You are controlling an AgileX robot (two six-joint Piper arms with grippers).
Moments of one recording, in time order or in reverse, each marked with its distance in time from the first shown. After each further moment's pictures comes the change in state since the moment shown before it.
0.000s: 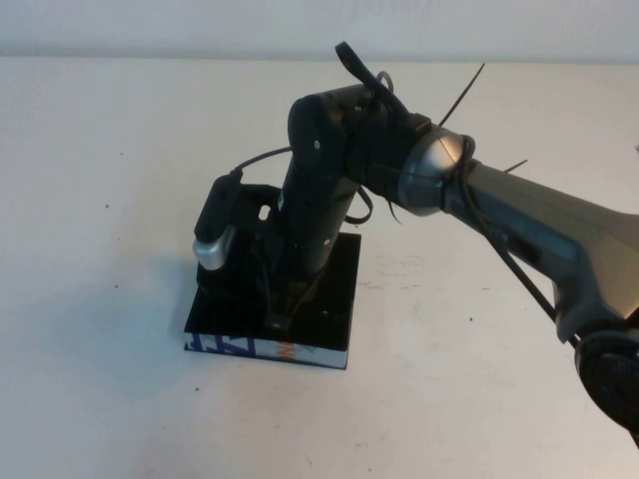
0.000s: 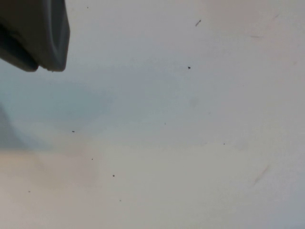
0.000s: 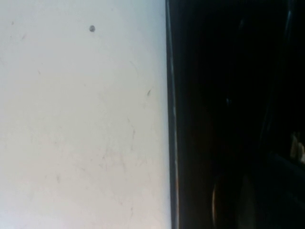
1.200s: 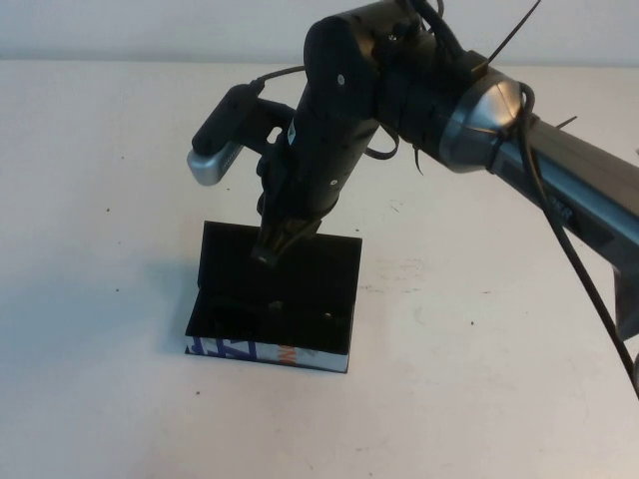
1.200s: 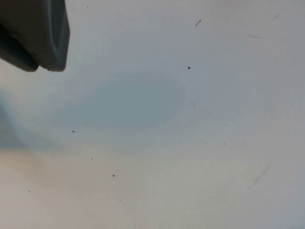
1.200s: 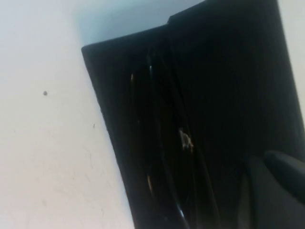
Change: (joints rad) right arm -0.002 -0.104 -0.090 -0.109 0.010 0.257; left arm 0.000 0.000 0.000 0.000 0.000 0.000
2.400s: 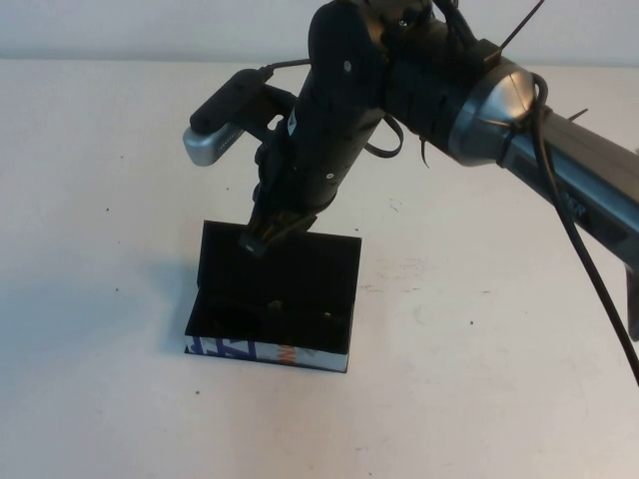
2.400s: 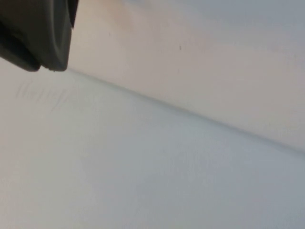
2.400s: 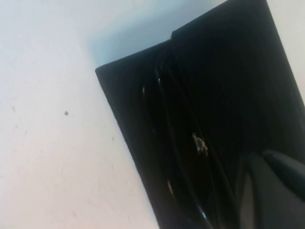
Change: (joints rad) right arm 0.000 -0.024 -0.002 0.025 0.008 0.110; left arm 0.000 0.000 -0.013 -0.171 -0.406 -0.233
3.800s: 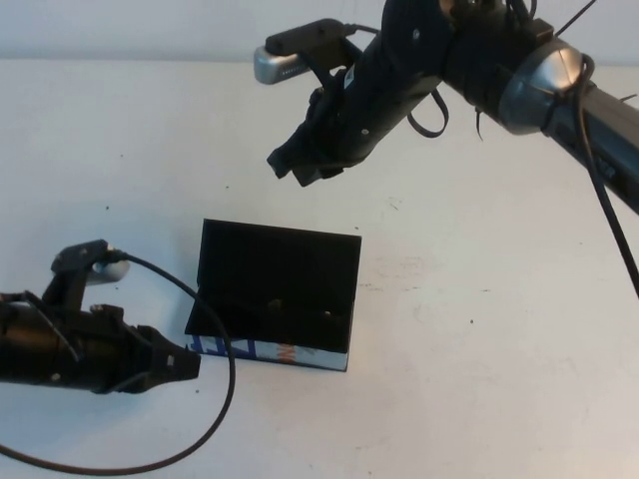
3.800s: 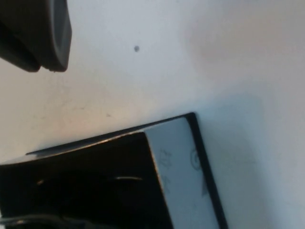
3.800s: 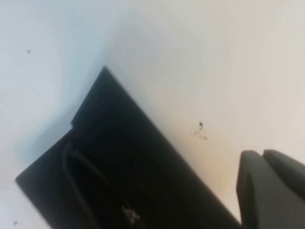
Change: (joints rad) right arm -0.149 0.032 -0.002 0.098 -0.163 0.186; left arm 0.015 1.581 -0.637 -1.173 0.844 1.535
